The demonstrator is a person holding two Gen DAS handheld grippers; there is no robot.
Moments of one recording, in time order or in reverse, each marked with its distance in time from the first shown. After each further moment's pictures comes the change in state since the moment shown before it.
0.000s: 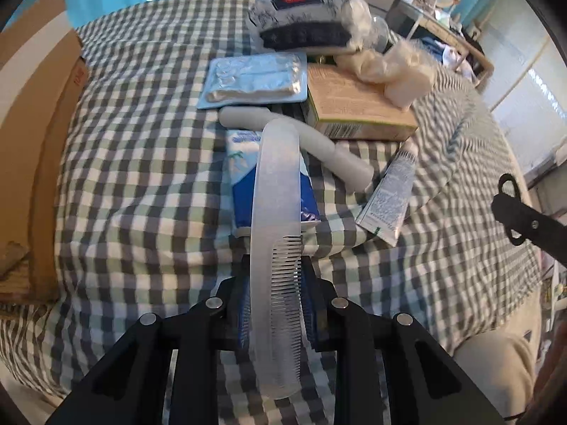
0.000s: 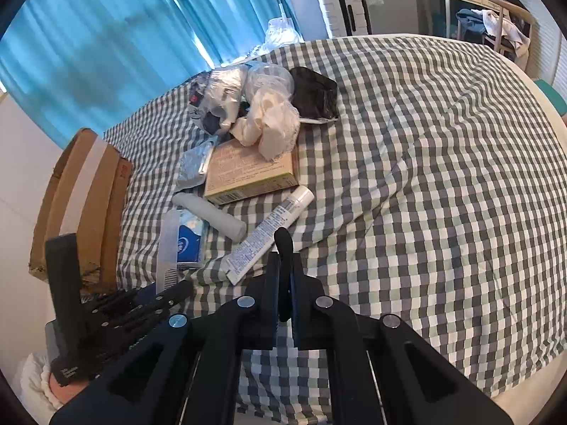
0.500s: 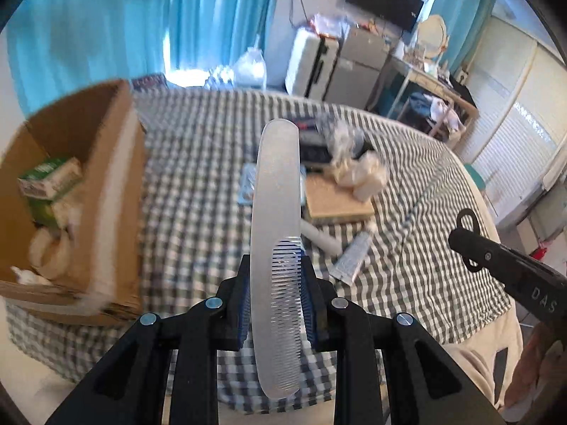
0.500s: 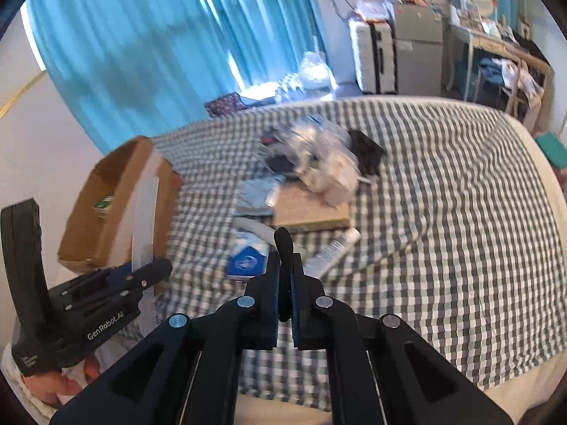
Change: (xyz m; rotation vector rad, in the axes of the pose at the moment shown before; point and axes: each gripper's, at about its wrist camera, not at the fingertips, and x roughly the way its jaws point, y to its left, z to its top) left arm -0.139 0.022 0.010 -0.009 -0.254 0.010; right arm -0.074 0.078 0.004 -0.138 -0.125 0.027
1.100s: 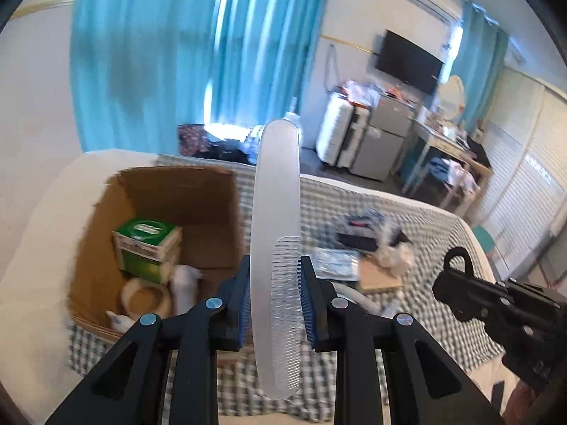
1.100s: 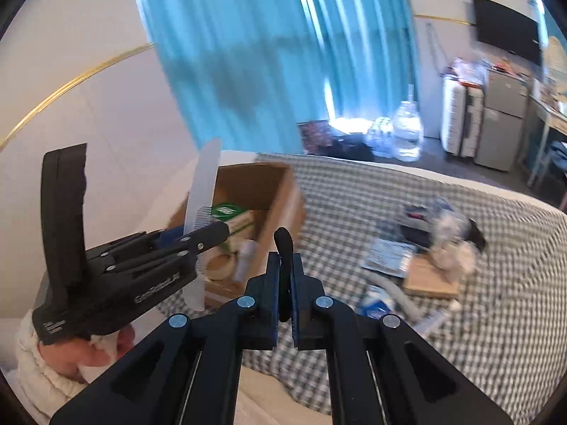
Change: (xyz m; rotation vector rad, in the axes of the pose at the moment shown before) left arm -0.110 0.108 0.042 -0.094 -0.211 0.075; right arm -0.038 0.174 0.031 -0.271 -0.089 0.235
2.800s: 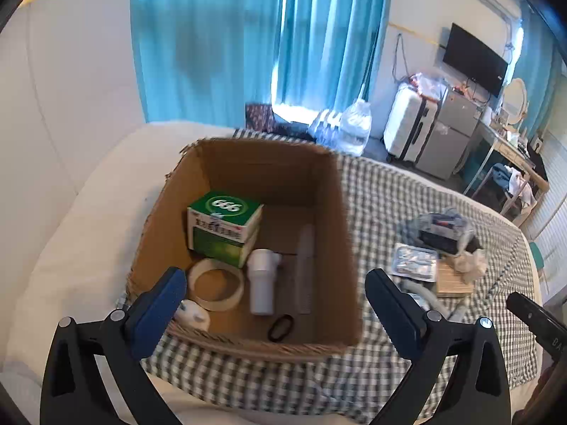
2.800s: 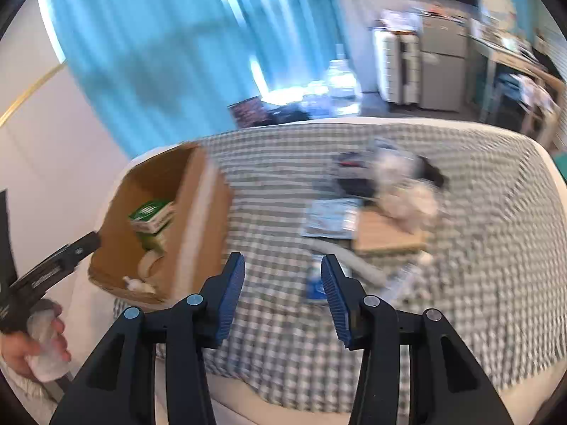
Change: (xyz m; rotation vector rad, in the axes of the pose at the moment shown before) left arm 0.014 0.046 -0.013 -0.078 0.062 0.232; right arm 0.027 -0.089 -0.036 0.284 0.071 -0.216
